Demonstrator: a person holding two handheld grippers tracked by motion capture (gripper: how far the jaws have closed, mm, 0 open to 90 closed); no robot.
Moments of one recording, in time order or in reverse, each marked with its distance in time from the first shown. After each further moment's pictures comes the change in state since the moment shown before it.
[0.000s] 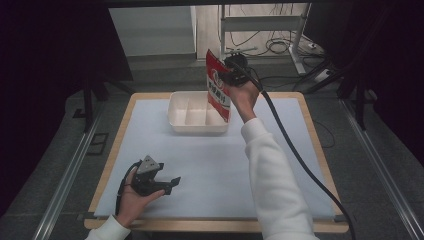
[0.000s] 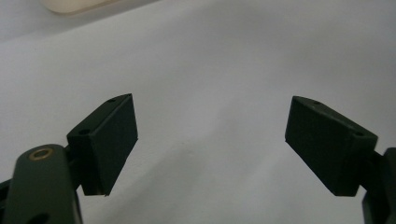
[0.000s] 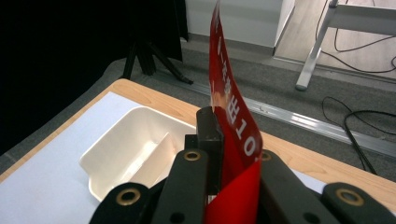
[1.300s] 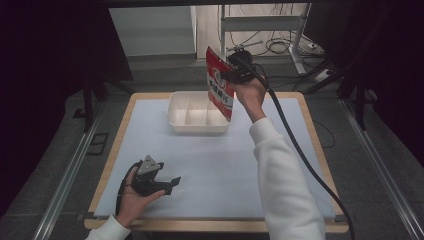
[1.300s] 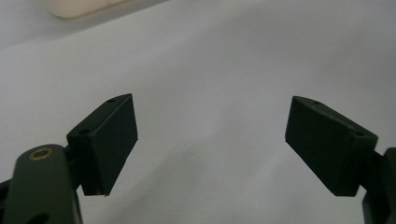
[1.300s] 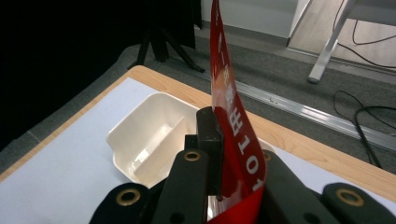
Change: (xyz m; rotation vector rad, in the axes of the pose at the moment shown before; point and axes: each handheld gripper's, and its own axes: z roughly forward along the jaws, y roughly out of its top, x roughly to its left) left arm -0.002 0.001 0.000 0.000 0.014 0.019; right arm 0.003 0.012 -0.033 0.059 0.059 -0.032
